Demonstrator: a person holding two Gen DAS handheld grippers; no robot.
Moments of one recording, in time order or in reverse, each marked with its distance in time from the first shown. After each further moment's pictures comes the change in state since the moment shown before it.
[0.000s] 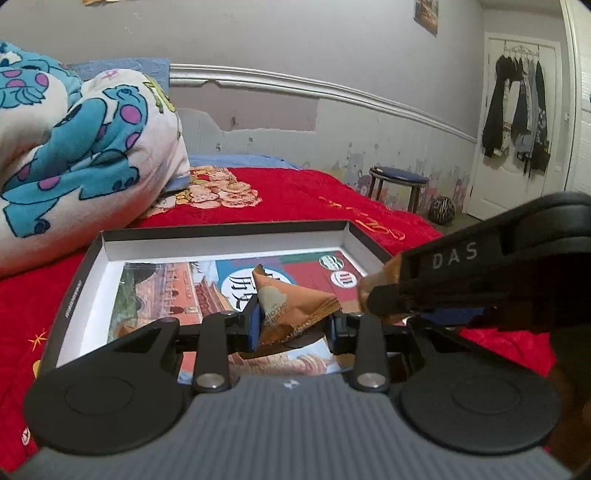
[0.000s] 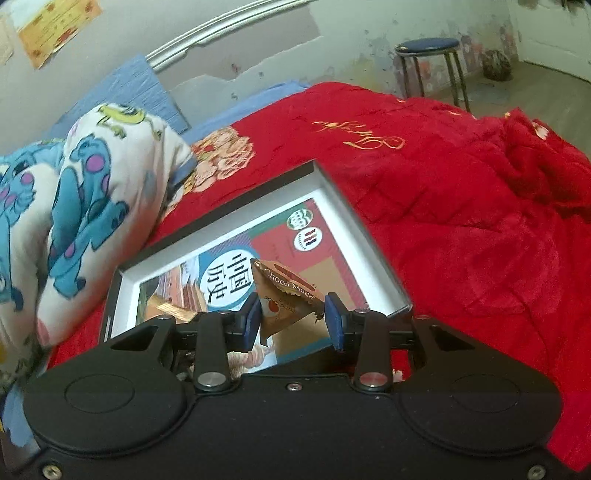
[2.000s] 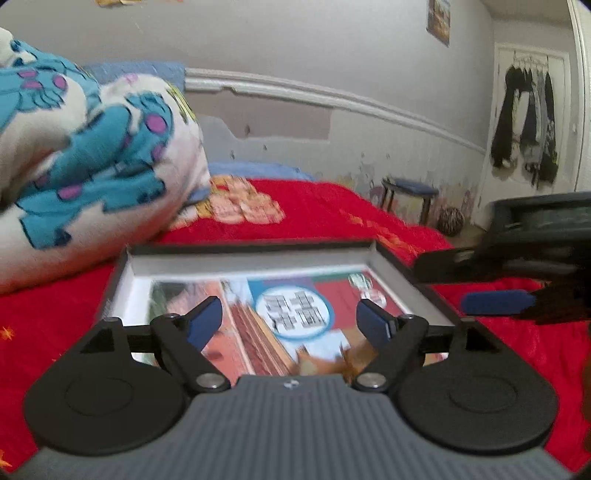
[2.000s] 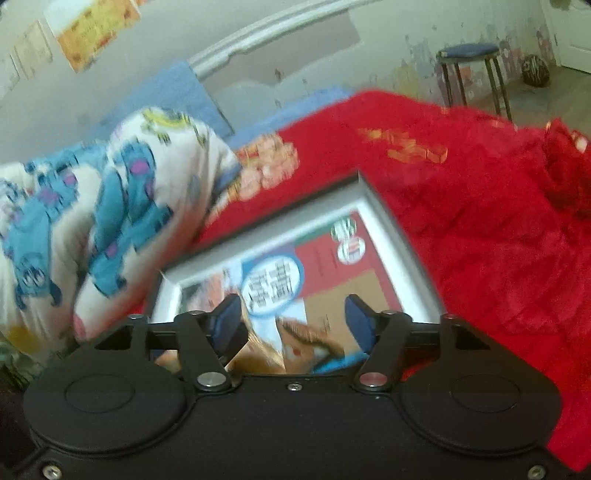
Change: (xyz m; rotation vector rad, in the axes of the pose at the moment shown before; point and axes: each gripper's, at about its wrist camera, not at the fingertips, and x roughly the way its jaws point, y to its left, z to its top) left arm -0.010 0.035 0.022 -0.037 -0.038 0.021; right arm -0.019 -0.003 0.014 0.010 -0.072 0.164
